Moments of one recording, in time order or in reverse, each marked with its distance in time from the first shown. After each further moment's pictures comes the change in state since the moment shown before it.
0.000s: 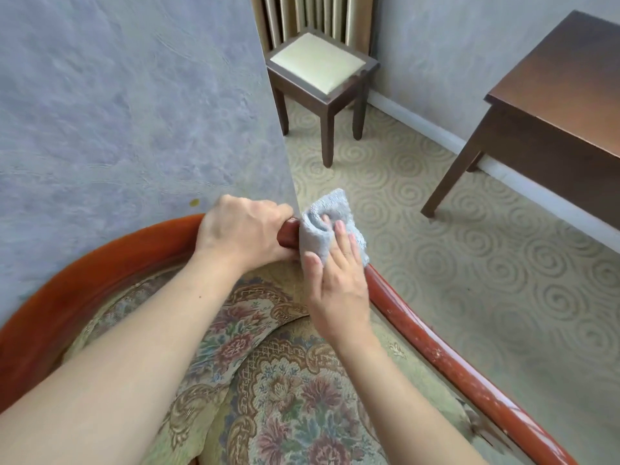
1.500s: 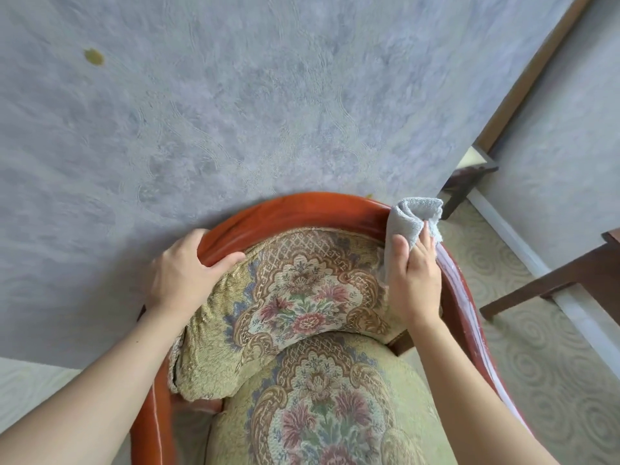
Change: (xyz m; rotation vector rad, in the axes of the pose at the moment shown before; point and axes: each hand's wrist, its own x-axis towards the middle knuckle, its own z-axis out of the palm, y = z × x) left_hand -0.312 -0.083 0.001 -0.484 0.265 -1.171; right_hand 0.004 -0.083 0.016 0.080 -0.183 -0.120
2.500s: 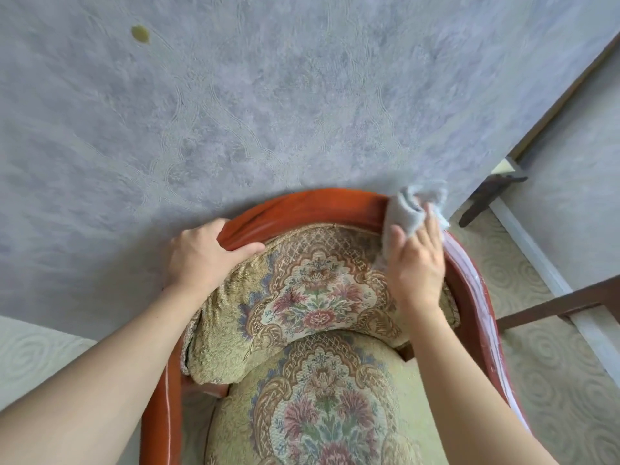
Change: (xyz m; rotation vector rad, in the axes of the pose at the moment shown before) left_hand 0.006 0.001 -0.007 0.013 0.003 -0.001; right_hand 0.023 -0.007 0.034 -0.315 0.123 -0.341
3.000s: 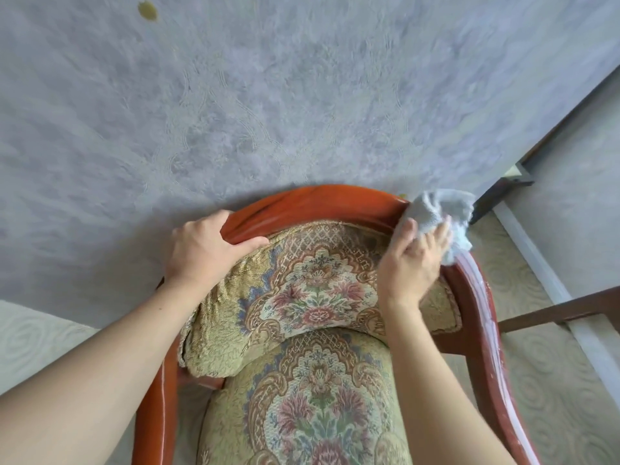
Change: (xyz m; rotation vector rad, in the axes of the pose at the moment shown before) left_hand 0.002 -0.009 0.011 0.021 0.081 0.068; right_hand -0.002 -0.035 0.012 0.158 0.105 0.460
